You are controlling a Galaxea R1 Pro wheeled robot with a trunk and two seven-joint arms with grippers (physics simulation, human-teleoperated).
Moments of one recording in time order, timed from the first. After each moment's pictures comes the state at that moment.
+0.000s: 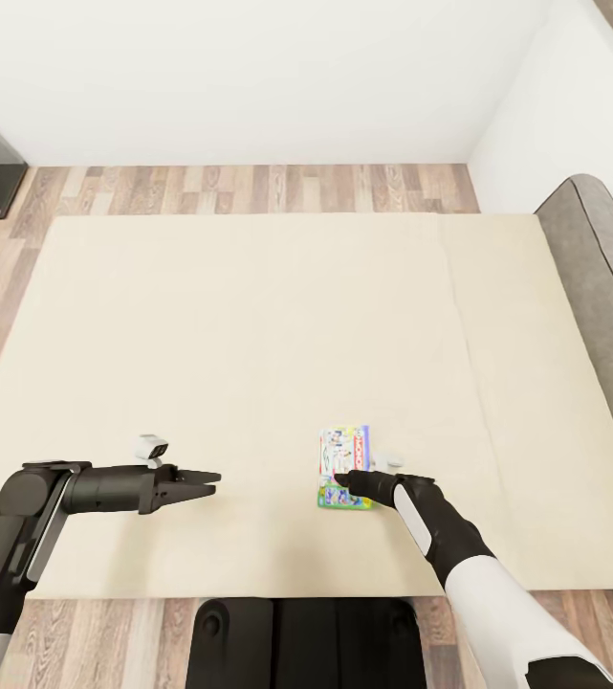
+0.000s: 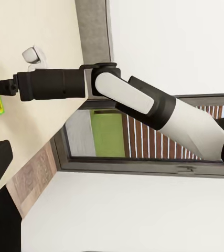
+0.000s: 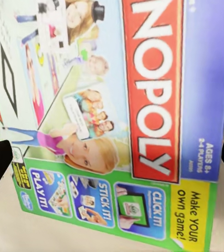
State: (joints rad) left arm -0.52 0.28 0.08 -1.43 0.11 1.02 -1.57; right arm -0.75 0.08 0.07 -0.68 -0.24 0.51 0.16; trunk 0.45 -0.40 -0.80
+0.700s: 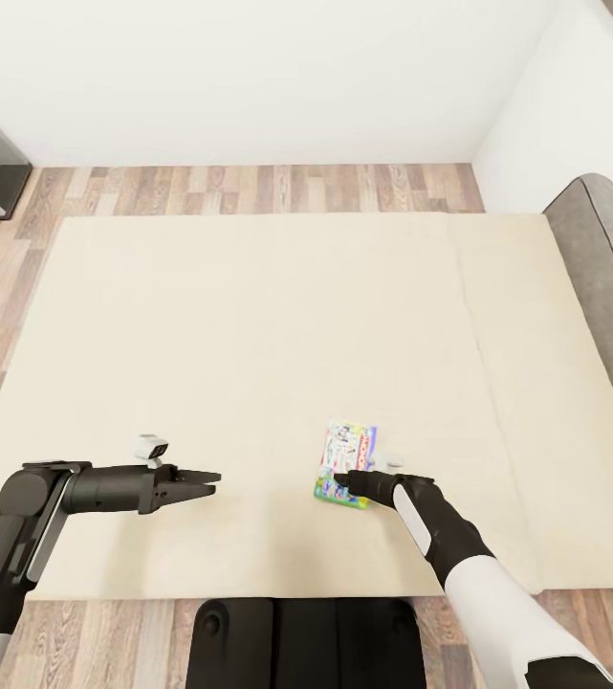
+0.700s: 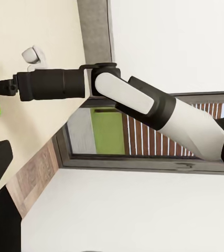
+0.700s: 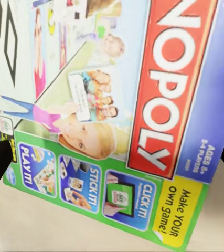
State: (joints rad) left arm -0.52 0.28 0.08 -1.43 0.11 1.02 -1.57; right arm -0.75 0.08 0.07 -0.68 -0.24 0.51 0.16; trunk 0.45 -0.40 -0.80
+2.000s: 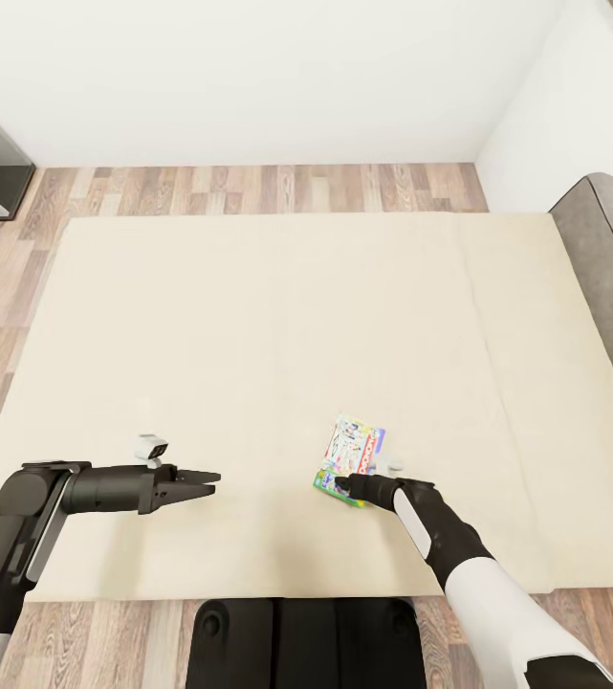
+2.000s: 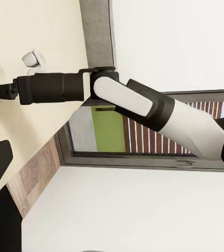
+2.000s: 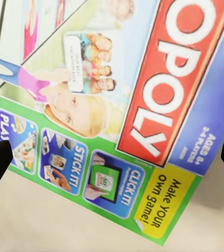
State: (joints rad) left arm -0.52 0.28 0.08 -1.43 0.11 1.02 -1.57; right arm -0.75 0.08 0.07 -0.64 -0.23 0.47 0.16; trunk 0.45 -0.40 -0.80
